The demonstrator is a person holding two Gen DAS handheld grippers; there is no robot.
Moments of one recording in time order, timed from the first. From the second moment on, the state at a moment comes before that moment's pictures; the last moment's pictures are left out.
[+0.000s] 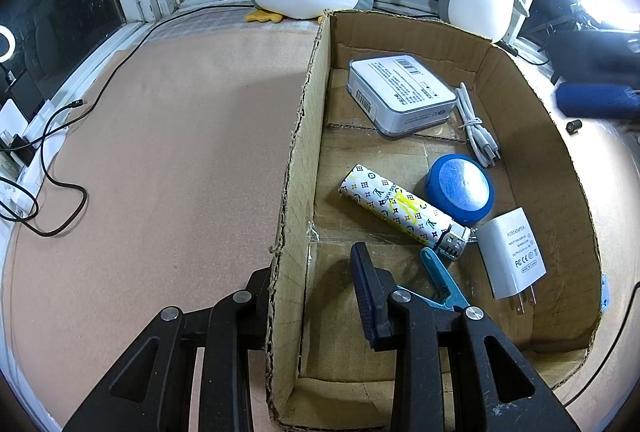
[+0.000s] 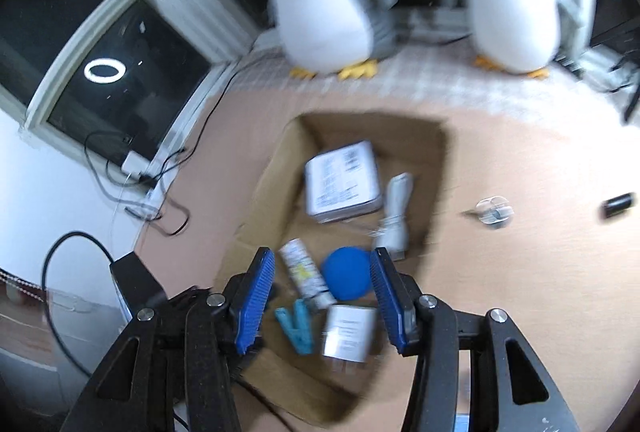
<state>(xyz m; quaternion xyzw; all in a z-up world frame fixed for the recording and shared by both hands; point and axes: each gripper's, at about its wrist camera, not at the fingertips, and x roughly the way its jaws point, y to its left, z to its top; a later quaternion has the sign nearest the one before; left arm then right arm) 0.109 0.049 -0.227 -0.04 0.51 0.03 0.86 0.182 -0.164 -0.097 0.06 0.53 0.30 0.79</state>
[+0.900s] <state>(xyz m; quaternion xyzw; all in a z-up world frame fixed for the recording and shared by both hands) 0.109 0.047 -0.228 -0.04 0.51 0.03 0.86 0.241 -0.176 -0.190 -0.15 0.53 0.23 0.80</state>
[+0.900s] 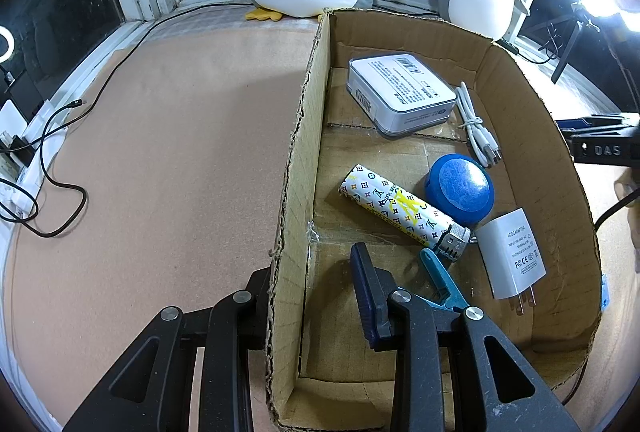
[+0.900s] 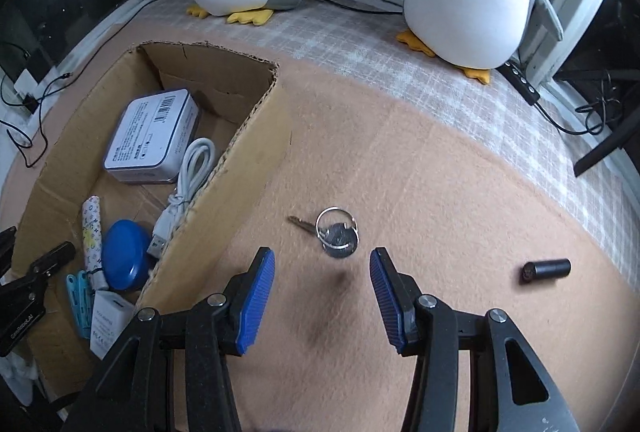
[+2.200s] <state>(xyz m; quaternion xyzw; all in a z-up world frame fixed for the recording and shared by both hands) 0.112 0.045 -0.229 -0.04 0.51 0.03 0.86 0.277 -0.230 -0.201 0.06 0.57 0.26 0.78</state>
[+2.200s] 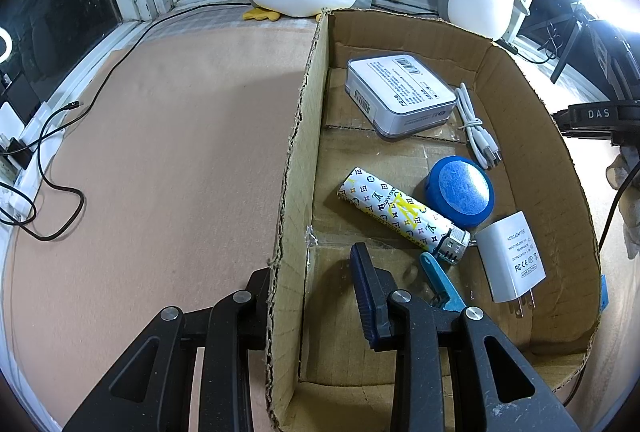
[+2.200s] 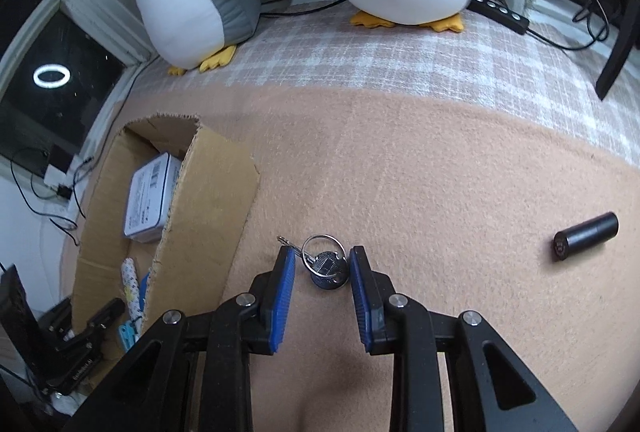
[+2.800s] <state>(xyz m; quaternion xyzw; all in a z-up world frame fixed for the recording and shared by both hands) 0.112 0.045 -0.229 -0.04 0.51 0.03 0.86 0.279 -0.271 -0.188 0.23 0.55 0.27 0.75</state>
